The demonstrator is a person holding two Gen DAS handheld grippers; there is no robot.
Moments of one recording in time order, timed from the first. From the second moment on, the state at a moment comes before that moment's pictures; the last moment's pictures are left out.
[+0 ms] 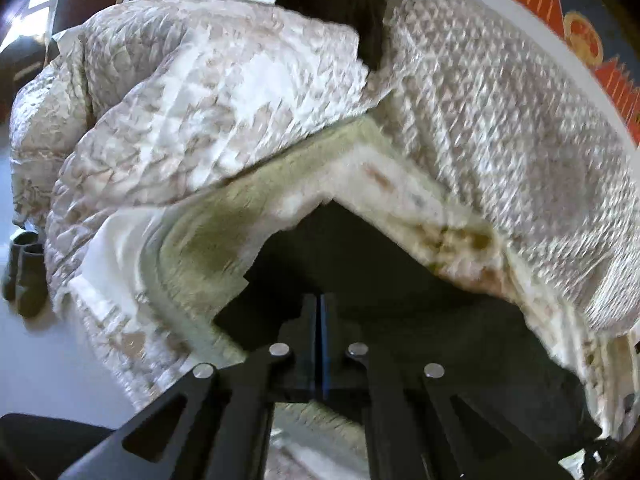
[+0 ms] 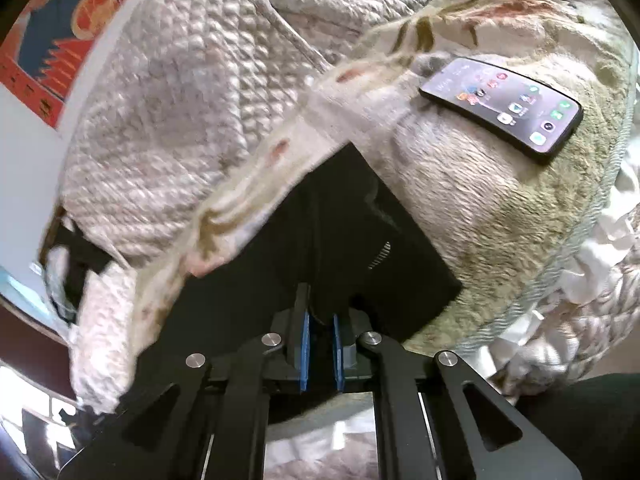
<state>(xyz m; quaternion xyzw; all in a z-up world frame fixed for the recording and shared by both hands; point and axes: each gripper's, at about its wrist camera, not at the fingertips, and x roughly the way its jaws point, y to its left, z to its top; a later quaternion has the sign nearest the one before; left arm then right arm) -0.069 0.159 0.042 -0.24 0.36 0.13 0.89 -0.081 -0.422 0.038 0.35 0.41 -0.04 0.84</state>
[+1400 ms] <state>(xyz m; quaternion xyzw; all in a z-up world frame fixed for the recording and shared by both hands) 0.070 0.130 0.019 0.02 0.43 0.18 0.89 0.041 -0.371 0.037 0.11 0.45 -0.06 0.88</state>
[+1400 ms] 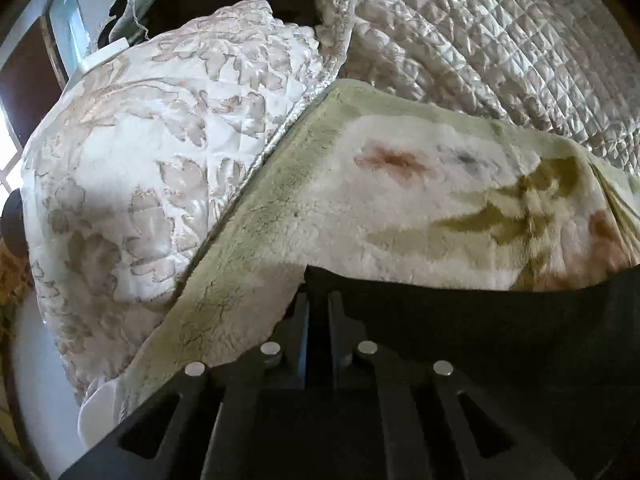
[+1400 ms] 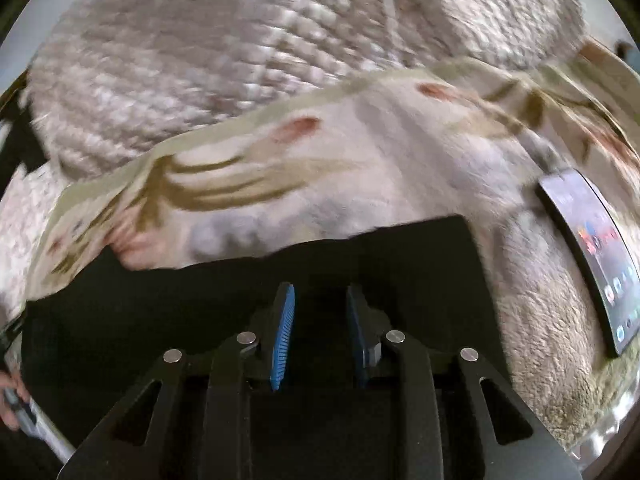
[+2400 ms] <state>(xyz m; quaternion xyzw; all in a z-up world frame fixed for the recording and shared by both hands) -0.019 0.078 0.027 -0.09 0.41 0.03 0.91 -0.001 -0.365 0.064 0.11 0.39 -0.05 0.91</state>
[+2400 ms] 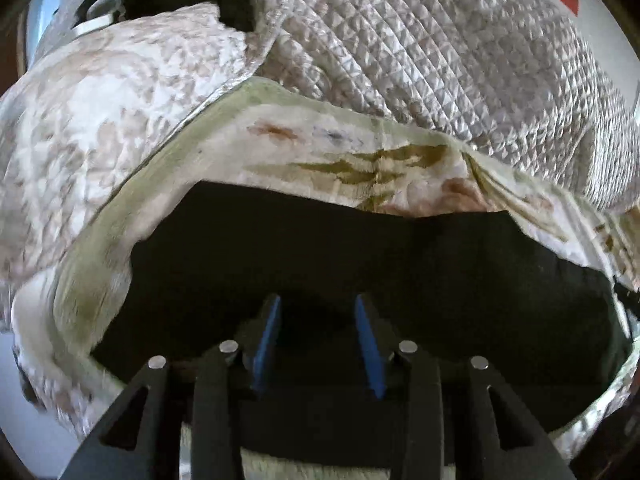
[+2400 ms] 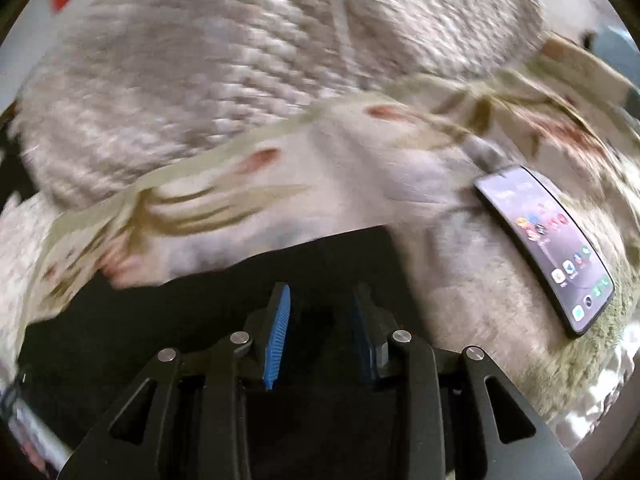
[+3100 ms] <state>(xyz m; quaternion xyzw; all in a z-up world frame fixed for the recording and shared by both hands) -0.083 0.044 0.017 -0.05 0.39 0.05 0.92 -0.071 -0.266 0.020 -0.01 0.40 0.06 0.91</state>
